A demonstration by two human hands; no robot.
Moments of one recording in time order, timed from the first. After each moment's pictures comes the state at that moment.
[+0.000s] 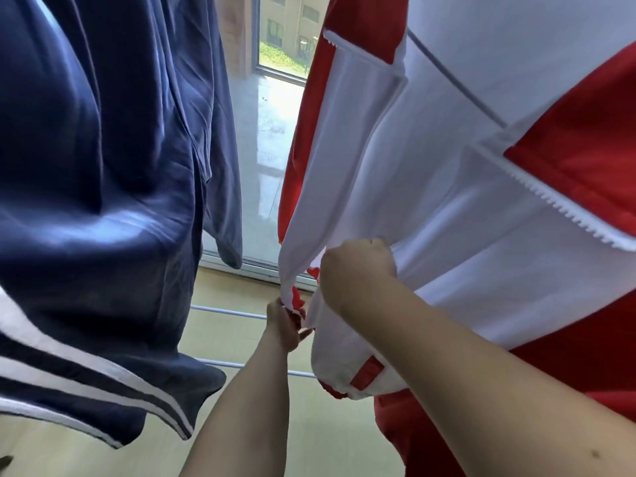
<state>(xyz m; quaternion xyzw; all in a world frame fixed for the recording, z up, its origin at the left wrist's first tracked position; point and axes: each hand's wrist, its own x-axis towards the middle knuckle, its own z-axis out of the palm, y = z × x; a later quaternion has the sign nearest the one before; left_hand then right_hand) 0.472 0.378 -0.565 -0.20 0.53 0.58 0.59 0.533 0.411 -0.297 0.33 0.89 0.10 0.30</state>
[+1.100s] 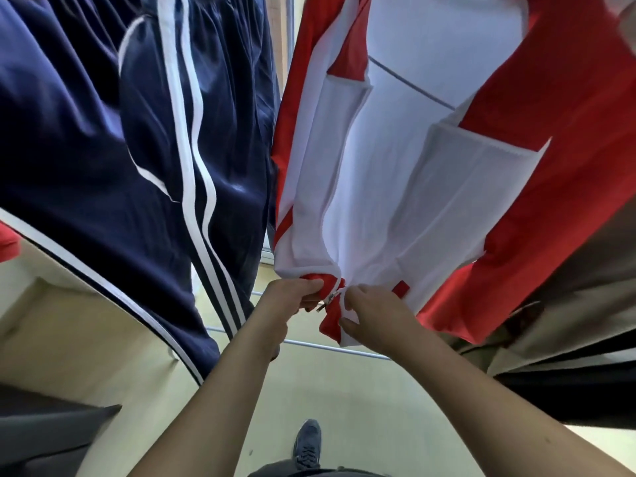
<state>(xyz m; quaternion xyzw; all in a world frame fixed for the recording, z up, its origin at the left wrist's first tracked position) 0.476 0.226 -0.388 0.08 0.70 0.49 0.51 0.632 0.318 -0.361 0.27 0.95 -0.12 0.06</state>
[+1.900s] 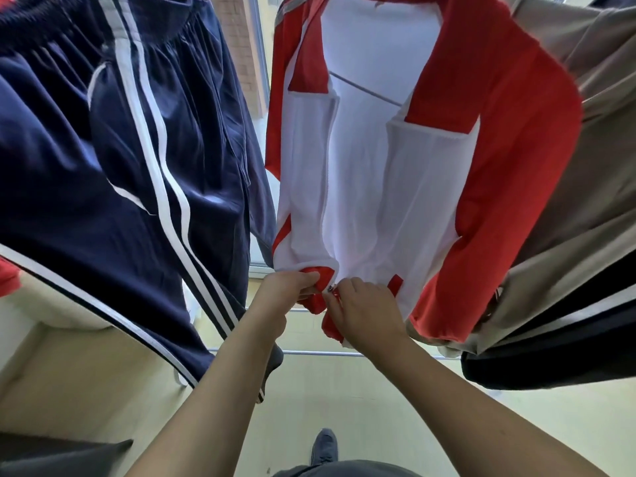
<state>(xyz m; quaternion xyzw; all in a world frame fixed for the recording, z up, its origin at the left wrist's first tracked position) 0.494 0.245 -0.352 0.09 0.76 0.43 0.48 0.644 0.292 -0.366 0.32 0.93 0.01 -0.16</state>
